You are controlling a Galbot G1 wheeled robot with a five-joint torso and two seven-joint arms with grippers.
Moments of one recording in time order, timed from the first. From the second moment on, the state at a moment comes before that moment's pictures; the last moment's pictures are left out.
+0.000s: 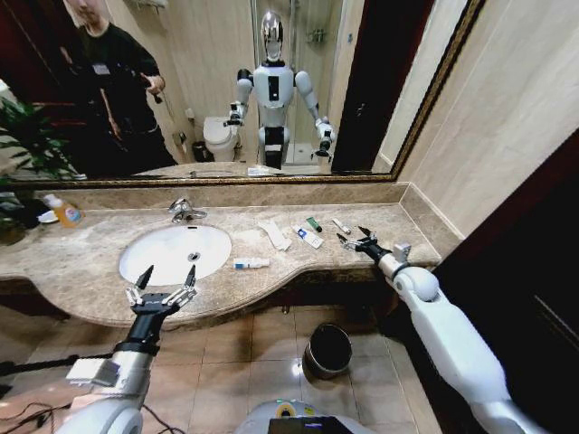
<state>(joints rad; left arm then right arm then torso) 1.84 -1.36 -0.82 -2.47 -0.37 0.04 0.05 -0.83 1.01 0.38 1.53 0.53 -0.22 -0.31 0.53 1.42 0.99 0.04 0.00</state>
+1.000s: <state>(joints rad) 1.84 -1.36 -0.82 -2.47 -0.37 0.04 0.05 -0.52 1.06 0.23 1.21 0.52 -0.50 -0.25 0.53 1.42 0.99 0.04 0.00</state>
